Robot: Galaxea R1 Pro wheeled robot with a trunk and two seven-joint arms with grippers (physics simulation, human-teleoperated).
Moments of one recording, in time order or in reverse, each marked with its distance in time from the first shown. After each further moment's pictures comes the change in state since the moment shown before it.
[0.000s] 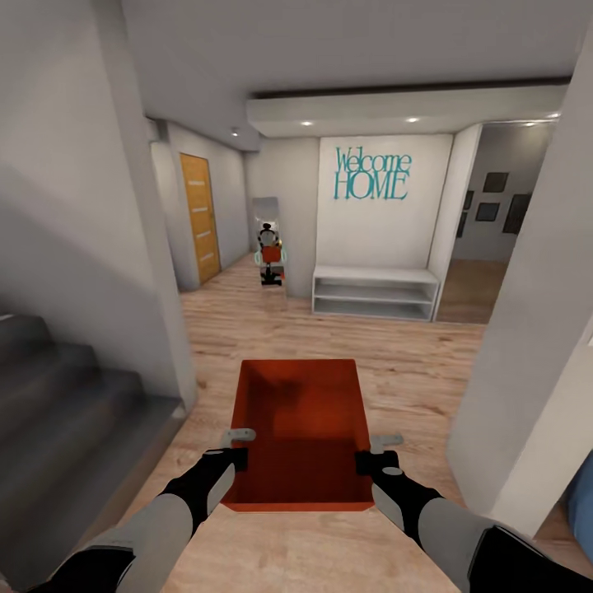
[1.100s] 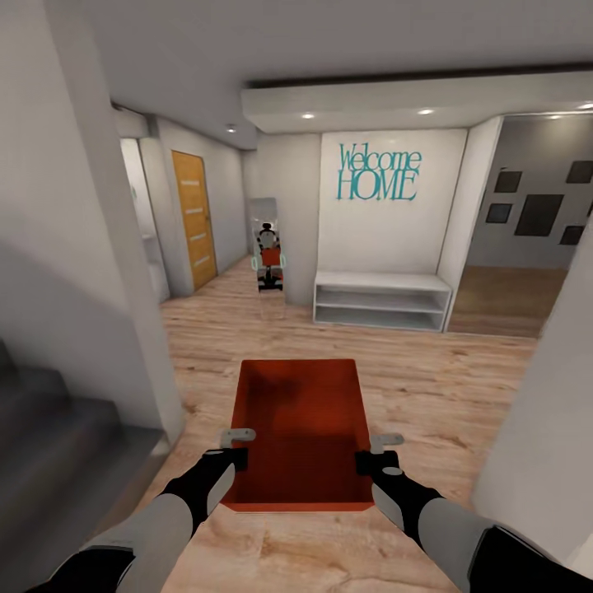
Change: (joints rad) left arm 0.000 0.000 0.000 0.000 0.000 0.000 0.000; right arm 0.000 0.000 0.000 0.000 0.000 0.000 0.000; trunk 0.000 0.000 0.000
